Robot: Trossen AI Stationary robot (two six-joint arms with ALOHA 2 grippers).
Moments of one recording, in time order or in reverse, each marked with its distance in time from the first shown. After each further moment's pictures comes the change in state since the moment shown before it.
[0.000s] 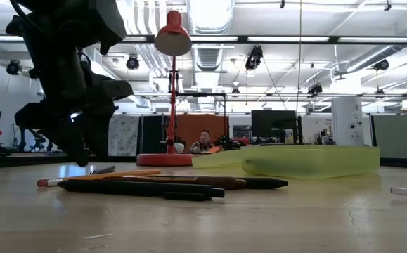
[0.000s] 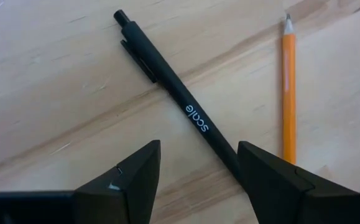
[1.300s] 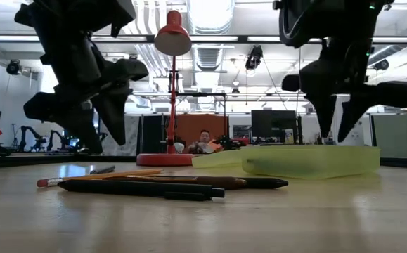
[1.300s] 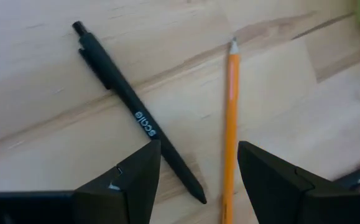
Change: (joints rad) left arm 0.000 0.001 0.074 0.004 -0.001 -0.065; right arm -0.649 -0.460 -0.353 -0.141 0.178 -2.060
